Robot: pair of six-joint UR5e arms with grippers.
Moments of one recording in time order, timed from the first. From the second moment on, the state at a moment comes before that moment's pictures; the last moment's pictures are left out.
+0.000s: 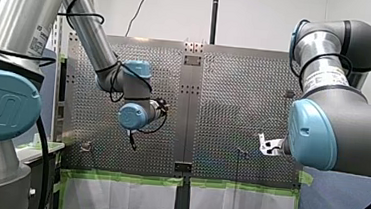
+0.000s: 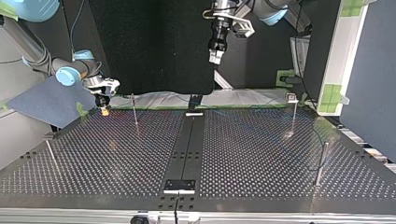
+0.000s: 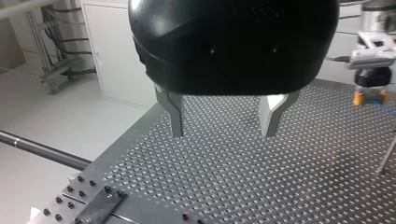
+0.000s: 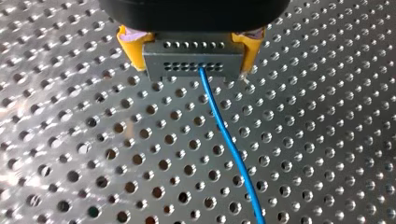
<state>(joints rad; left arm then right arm) -0.70 -1.80 -2.34 -2.02 -2.06 -1.90 1.61 -0.66 1.43 -0.55 1.13 1.31</state>
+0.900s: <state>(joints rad) -0.70 -1.80 -2.57 -1.99 -2.02 -1.90 1.76 -0.88 1.48 -0.44 1.24 1.41</state>
